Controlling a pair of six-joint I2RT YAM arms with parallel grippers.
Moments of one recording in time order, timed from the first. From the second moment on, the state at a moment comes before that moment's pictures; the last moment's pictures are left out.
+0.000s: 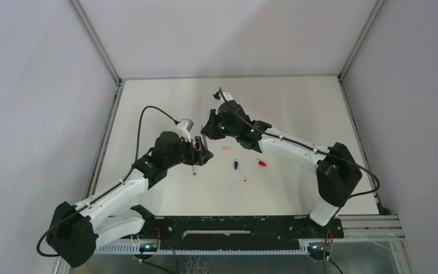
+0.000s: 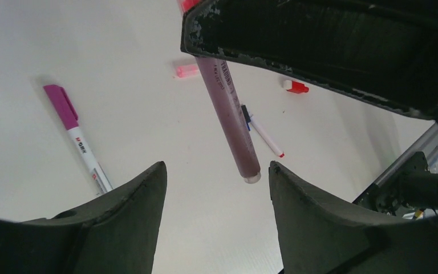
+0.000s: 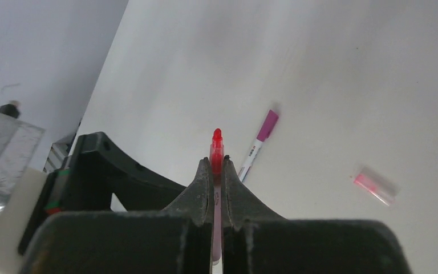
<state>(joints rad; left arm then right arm) -0.58 1.02 0.59 -0.08 0.15 -0.48 0.84 1.69 1.31 -0.14 -0.03 0.60</state>
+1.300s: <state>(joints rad) -0.61 1.01 0.59 -0.03 0.13 -0.46 0.90 1.57 1.18 -0.11 0.01 0.65</state>
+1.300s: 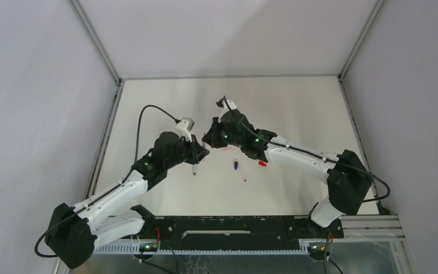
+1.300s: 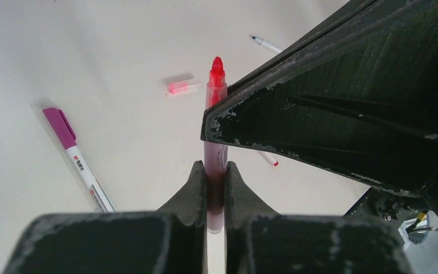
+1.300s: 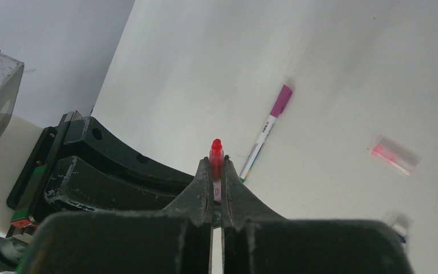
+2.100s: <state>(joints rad) -0.72 0.79 0.55 -0.31 0.04 -0.43 0.70 1.53 1.17 -0.38 -0.09 0.36</state>
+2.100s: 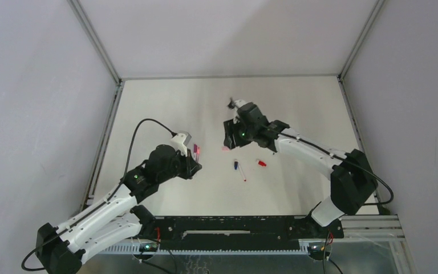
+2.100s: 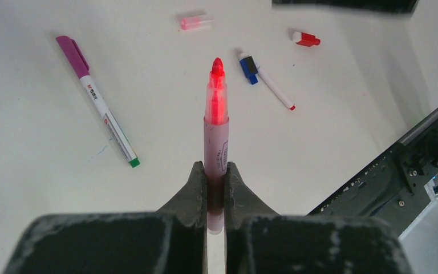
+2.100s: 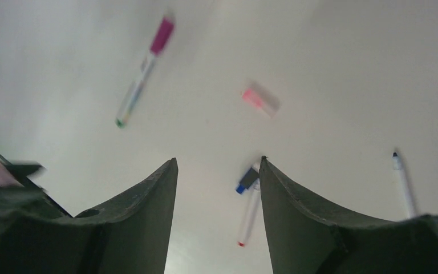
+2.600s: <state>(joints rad) -0.72 0.69 0.55 -0.36 0.01 -0.47 0.70 1.70 1.29 -0.43 0.00 0.13</state>
